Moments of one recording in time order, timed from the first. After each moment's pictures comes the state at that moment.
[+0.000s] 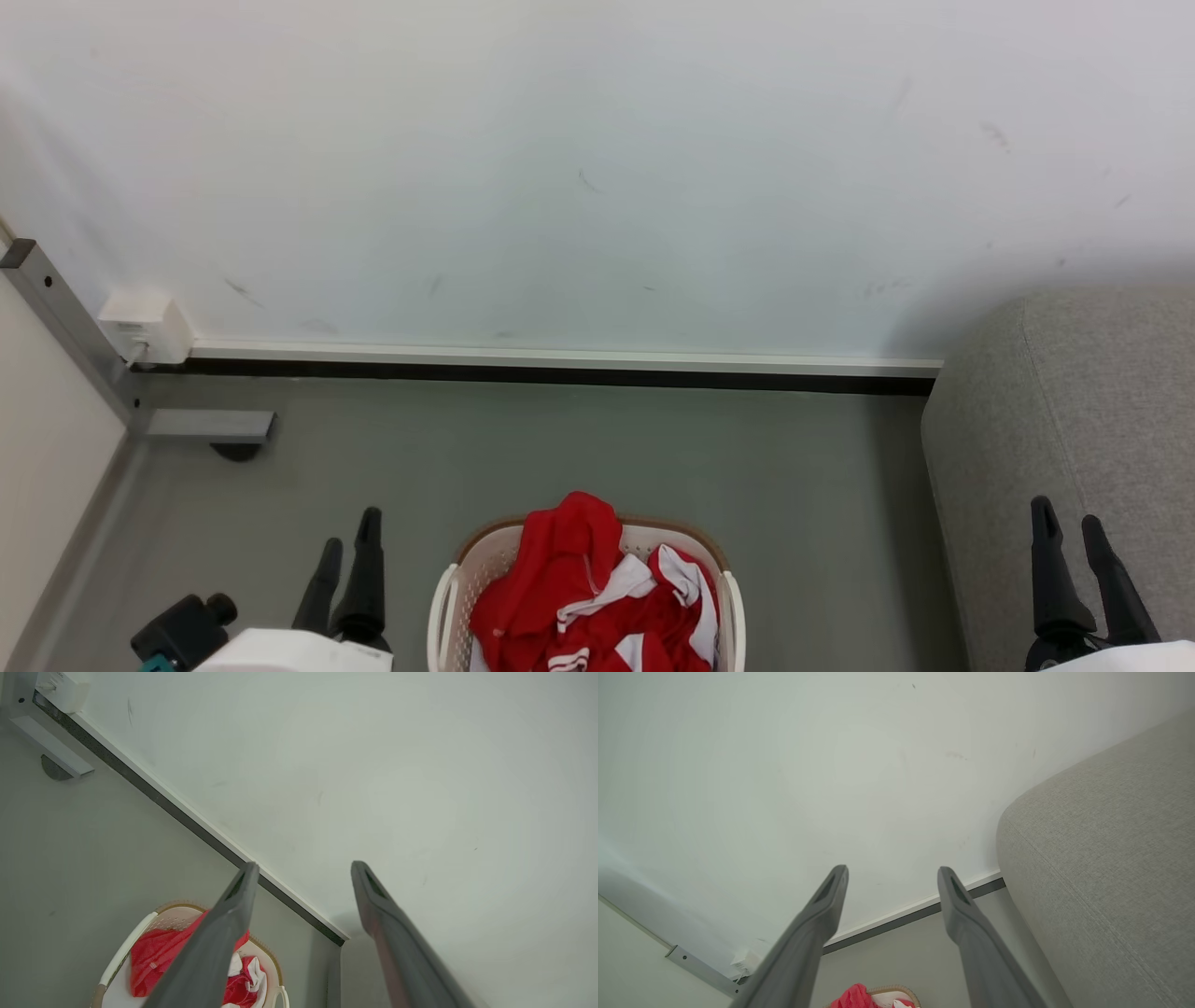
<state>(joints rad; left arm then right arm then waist) -0.07 0.04 -0.03 0.23 -0.84 -0.05 -0.09 -0.02 -0.08 -0.04 0.15 0.72 0.13 -0.09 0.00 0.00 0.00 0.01</state>
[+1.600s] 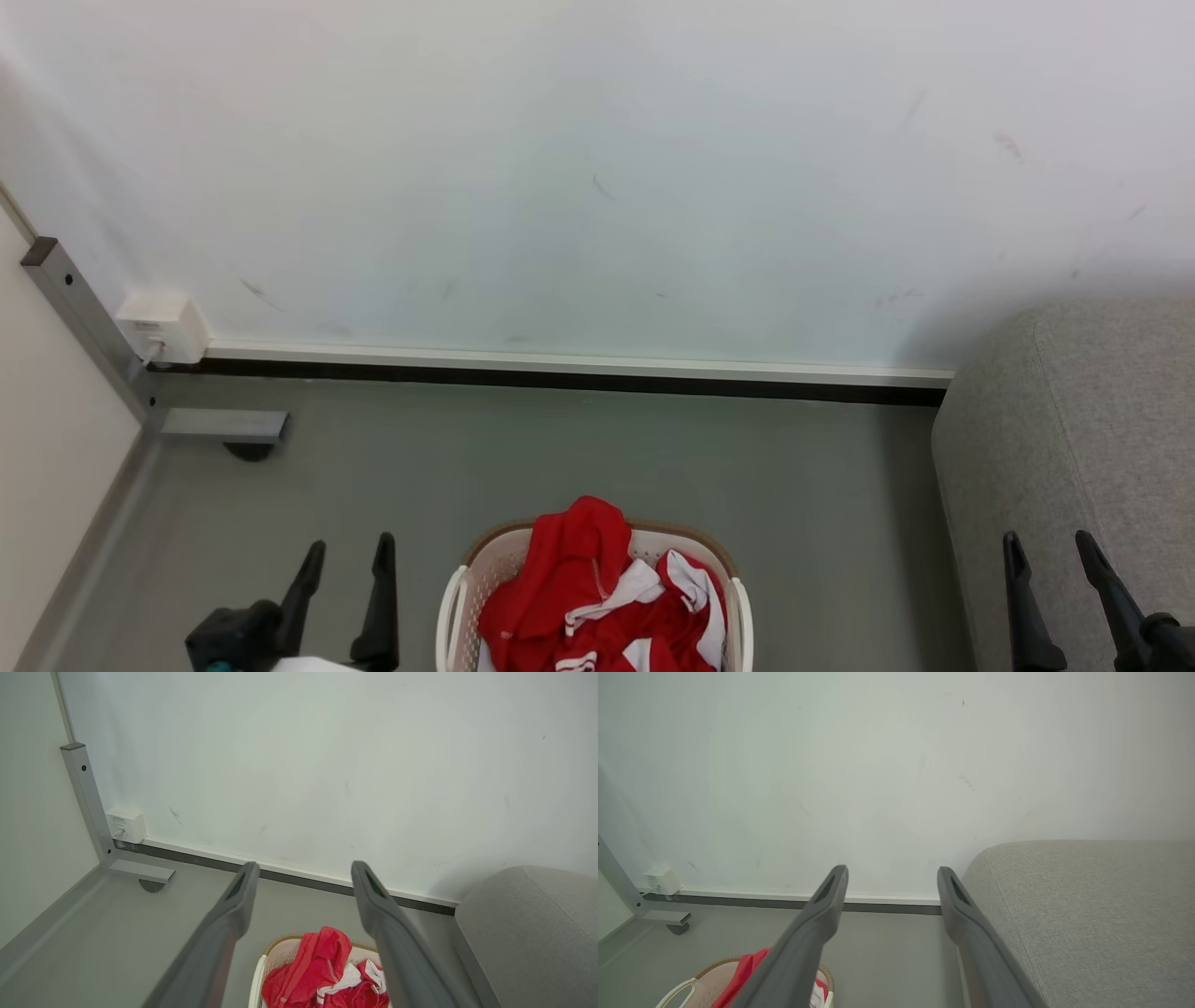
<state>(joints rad) -0.04 0.06 -0.05 0.25 -0.27 -0.04 -0.21 0.01 -0.09 -0.04 0.21 0.25 0.13 -0.21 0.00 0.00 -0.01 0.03</state>
